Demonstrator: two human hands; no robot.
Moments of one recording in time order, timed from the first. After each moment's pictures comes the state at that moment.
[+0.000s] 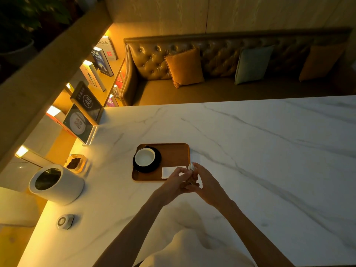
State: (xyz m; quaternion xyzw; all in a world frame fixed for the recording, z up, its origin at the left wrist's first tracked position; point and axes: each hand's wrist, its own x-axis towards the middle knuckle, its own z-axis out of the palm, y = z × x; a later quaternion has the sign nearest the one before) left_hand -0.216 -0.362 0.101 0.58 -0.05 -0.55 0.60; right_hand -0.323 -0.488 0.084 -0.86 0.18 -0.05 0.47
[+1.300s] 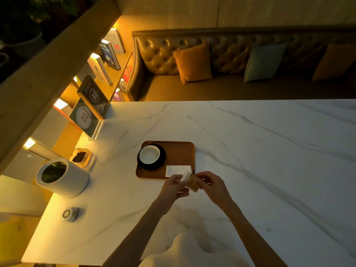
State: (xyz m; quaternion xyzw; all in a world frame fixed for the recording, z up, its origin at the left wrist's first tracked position) left_hand -0.223 -0.339 0.083 0.65 0.01 -0.45 0.62; right_hand -0.314 -0.493 0.072 -0.78 0.24 -0.06 0.58
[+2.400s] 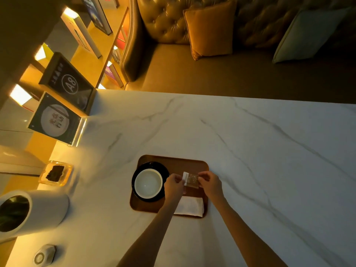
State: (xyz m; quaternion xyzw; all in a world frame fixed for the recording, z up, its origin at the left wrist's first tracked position) left_hand -0.041 -0.437 -0.048 0.83 0.13 -0.32 0.44; right_hand -0.107 -0.565 -0.065 -0.74 0.41 0.04 0.52
